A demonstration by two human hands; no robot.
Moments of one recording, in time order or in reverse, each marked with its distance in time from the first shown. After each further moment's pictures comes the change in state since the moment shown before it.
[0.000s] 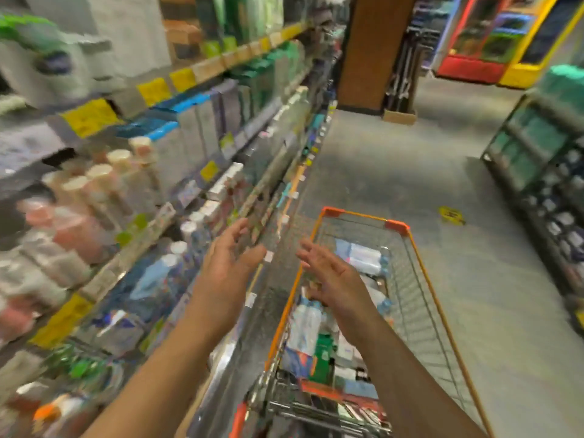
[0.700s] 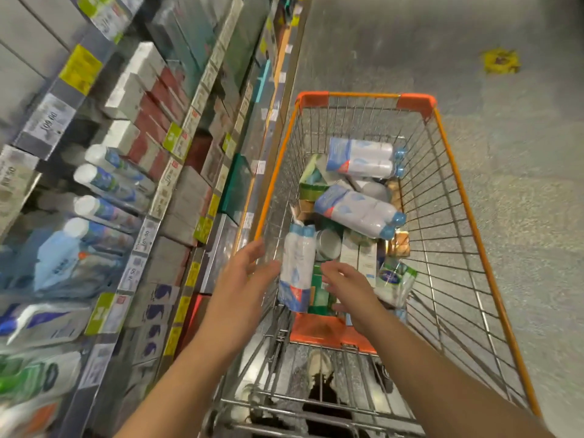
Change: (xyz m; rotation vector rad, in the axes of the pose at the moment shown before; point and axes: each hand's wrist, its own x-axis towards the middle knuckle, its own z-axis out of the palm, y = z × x) left_hand 0.030 -0.134 0.147 0.167 -0.259 -0.561; right_hand 0.085 0.250 -0.121 -0.015 0.156 0.693
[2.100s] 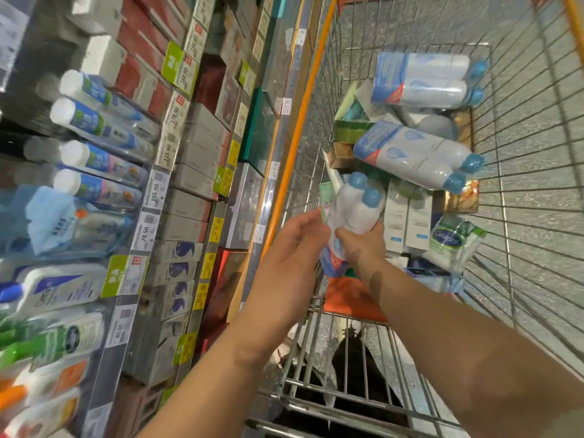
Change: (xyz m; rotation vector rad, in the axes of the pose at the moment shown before) left_hand 0.035 -0.038 0.031 -0.129 -0.035 -0.223; right_hand 0.122 0.055 0.071 0.056 0.346 0.072
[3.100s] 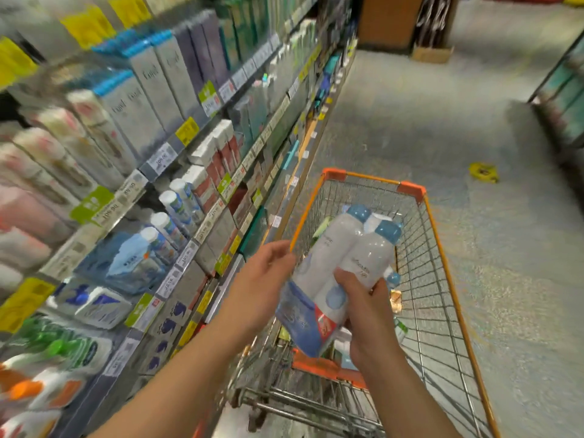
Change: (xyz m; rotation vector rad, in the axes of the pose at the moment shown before) left_hand -0.133 0.080 -0.054 -0.008 0.095 0.384; right_hand -0.267 -0.119 -0.136 0.471 -0.254 -0.409
